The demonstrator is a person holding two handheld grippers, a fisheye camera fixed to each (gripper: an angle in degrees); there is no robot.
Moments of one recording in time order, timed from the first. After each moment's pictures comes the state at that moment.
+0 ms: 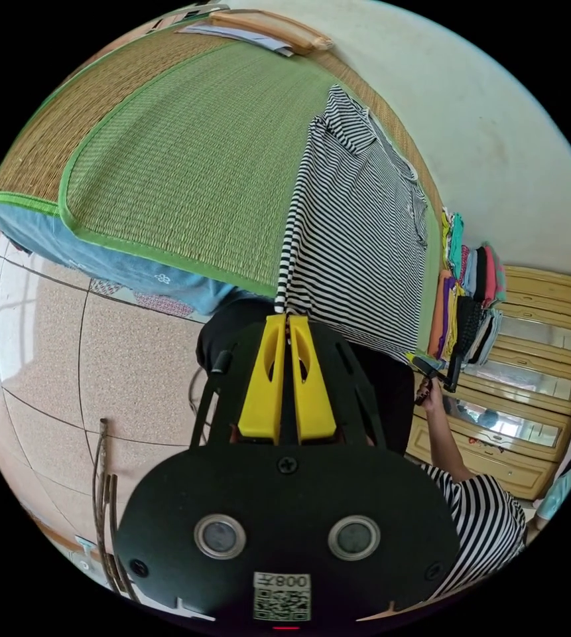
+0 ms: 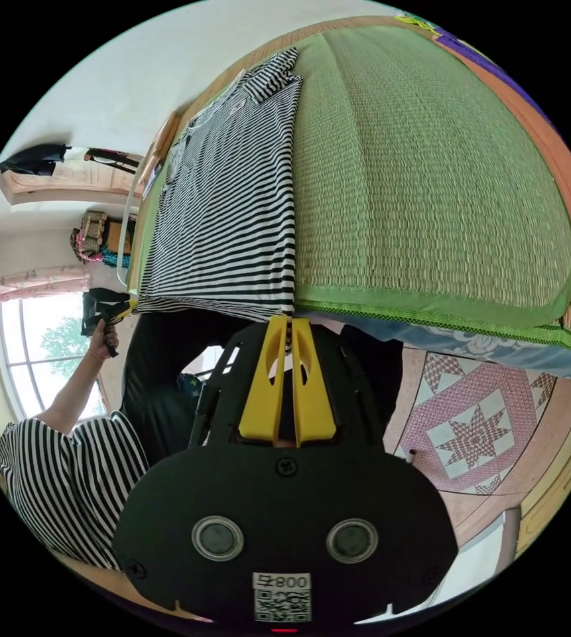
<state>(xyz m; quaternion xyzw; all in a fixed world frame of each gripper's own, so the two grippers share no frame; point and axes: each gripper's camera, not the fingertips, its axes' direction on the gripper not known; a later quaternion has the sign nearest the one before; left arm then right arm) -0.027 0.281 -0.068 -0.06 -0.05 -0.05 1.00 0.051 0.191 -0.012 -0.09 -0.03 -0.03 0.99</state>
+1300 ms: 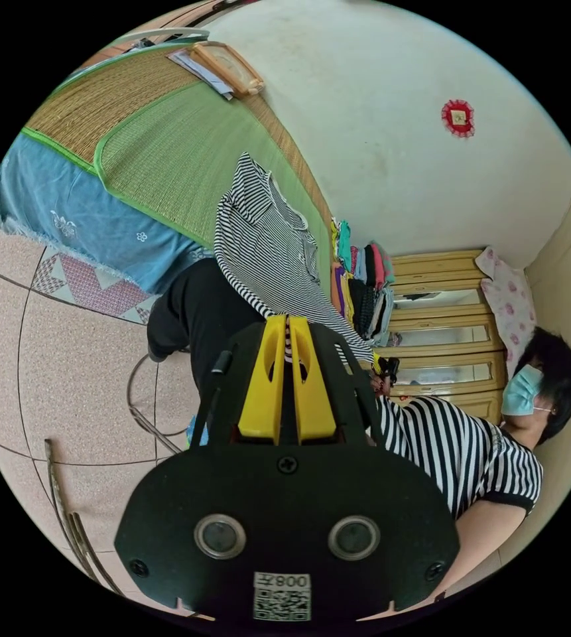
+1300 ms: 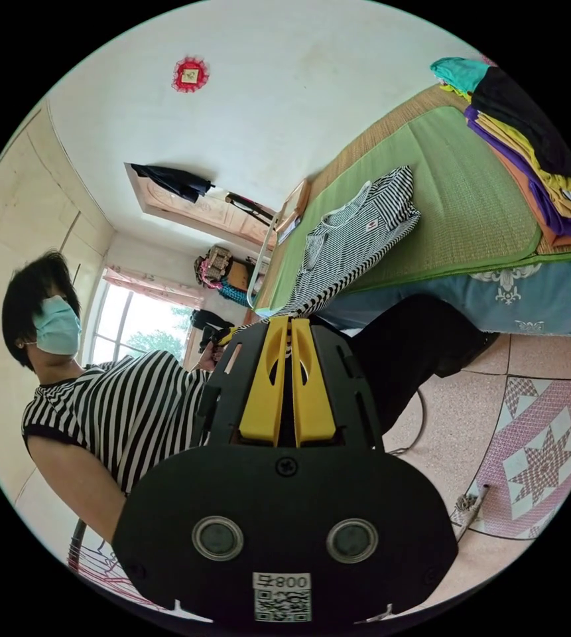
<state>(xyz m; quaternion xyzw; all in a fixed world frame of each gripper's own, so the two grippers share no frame) -0.034 0.430 -0.216 0.02 0.17 0.02 0.99 0.025 0.411 -0.227 0.07 -0.26 -0.09 0.96</state>
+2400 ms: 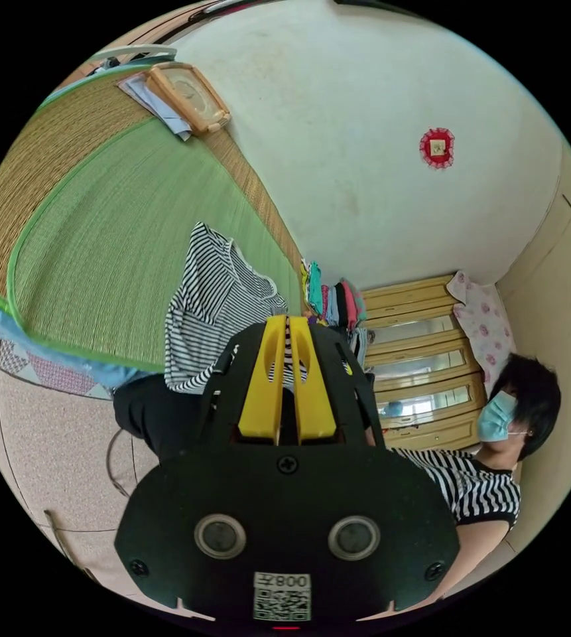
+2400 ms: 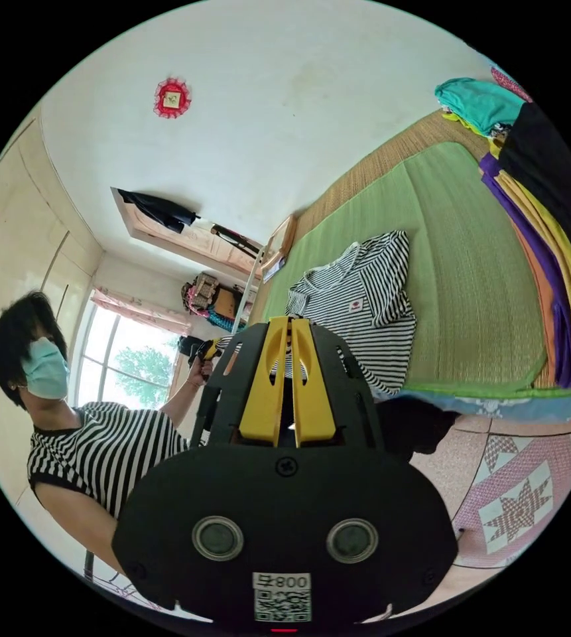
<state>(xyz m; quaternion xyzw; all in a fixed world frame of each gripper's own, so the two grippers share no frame) -0.015 0.161 -0.182 0.08 0.23 0.03 0.97 0.051 0.210 -0.241 0.11 -0.24 -0.07 0.96</state>
